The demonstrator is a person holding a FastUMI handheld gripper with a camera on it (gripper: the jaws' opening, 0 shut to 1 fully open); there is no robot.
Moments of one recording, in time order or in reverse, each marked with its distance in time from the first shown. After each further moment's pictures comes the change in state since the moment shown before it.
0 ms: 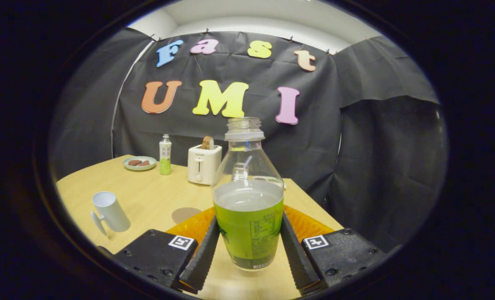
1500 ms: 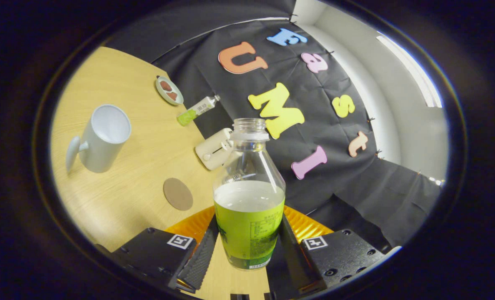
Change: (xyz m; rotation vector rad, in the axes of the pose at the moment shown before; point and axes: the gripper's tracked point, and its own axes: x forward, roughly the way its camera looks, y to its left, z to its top) arm -0.012 0.112 0.034 -0.856 -0.023 -0.241
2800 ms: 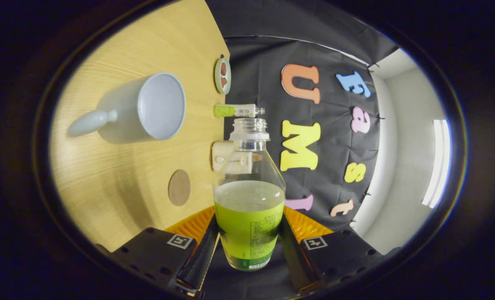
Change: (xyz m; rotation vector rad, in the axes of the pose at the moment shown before) arm -0.009 0.036 0.064 -0.547 -0.059 -0.101
